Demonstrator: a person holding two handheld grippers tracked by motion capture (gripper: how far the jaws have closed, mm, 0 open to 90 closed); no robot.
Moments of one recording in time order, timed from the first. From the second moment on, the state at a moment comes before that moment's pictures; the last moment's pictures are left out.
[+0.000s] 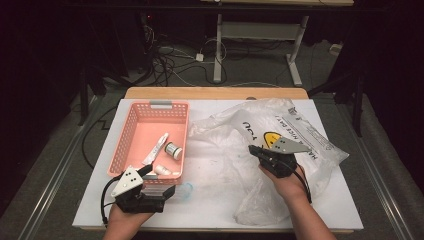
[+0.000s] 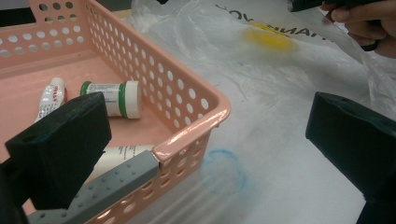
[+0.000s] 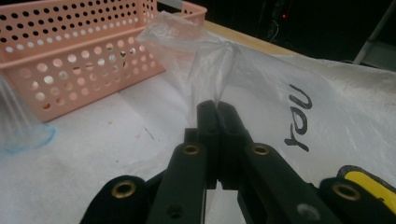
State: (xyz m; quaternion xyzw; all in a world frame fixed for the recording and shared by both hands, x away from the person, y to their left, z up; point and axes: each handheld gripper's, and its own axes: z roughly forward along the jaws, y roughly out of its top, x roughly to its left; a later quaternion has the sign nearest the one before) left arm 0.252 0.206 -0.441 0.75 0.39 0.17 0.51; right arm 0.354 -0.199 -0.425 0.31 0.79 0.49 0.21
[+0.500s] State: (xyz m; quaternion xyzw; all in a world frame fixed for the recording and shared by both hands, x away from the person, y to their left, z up) left arm 0.254 0.214 -0.441 0.75 0.40 0.17 0.51; right arm 0.343 -0.211 -0.399 0.29 0.77 0.51 0.24
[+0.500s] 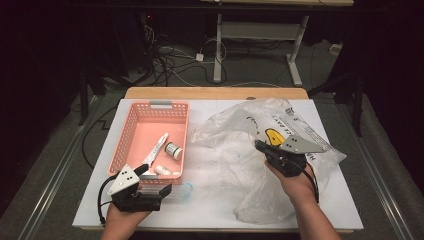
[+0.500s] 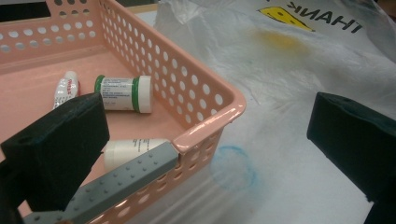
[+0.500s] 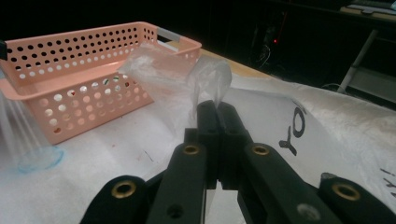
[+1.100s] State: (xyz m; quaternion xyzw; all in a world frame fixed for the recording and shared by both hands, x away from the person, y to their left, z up) left arm 0.269 0.231 -0.421 0.72 0.43 0.17 0.51; right arm 0.342 -0.216 -0.395 0.30 0.76 0.53 0.24
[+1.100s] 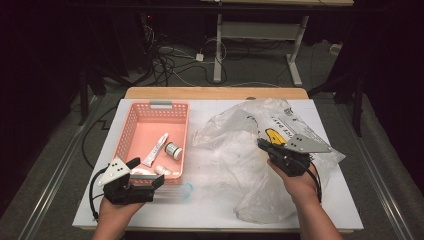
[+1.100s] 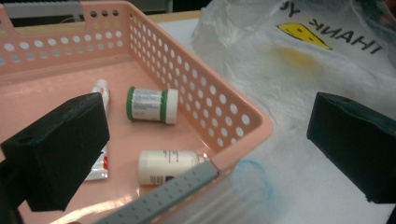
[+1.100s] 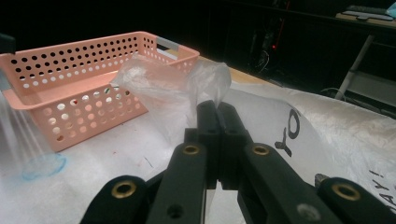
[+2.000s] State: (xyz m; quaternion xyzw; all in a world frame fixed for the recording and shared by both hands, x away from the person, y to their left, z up) left arm 0.381 0.240 -0.399 0.73 0.47 0.18 0.46; right arm 0.342 -0.215 -0.395 0.30 0.76 0.53 0.24
